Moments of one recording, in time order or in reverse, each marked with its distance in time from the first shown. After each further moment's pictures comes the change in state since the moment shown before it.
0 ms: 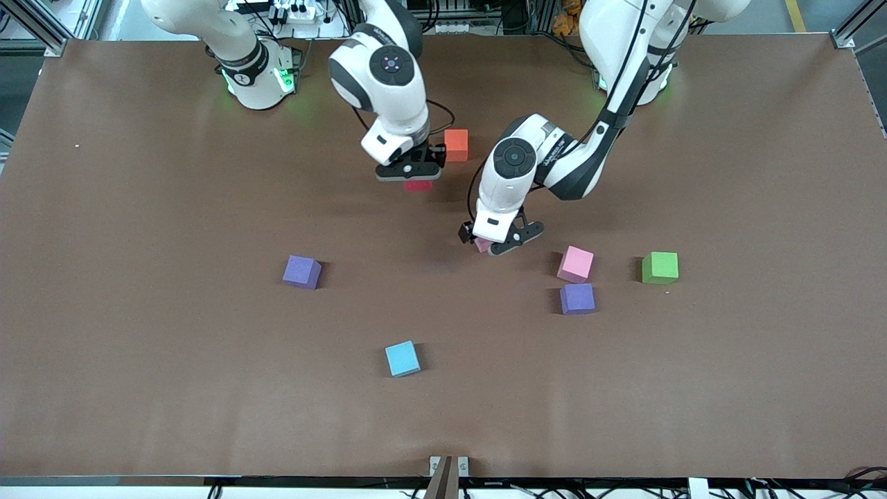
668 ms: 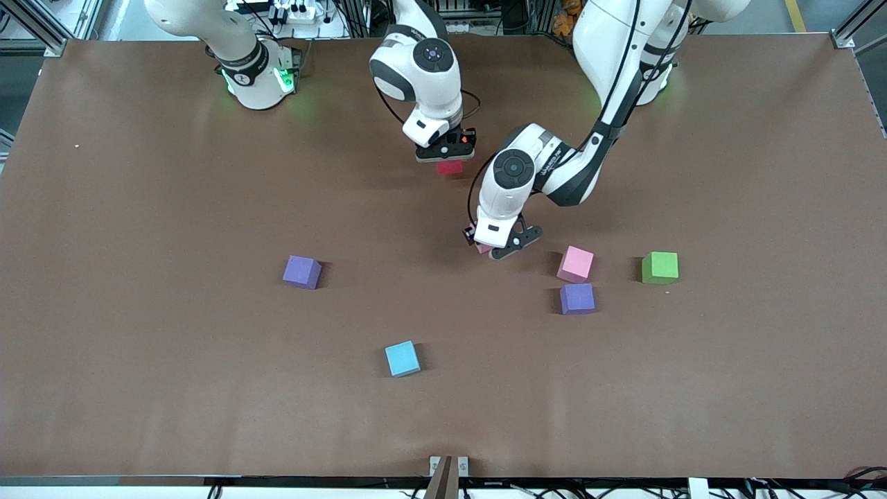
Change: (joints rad) left arm 0.000 0.041 0.004 0.008 -0.014 0.032 0.001; right arm 0.100 0.112 0.025 0.014 0.000 0.131 0.102
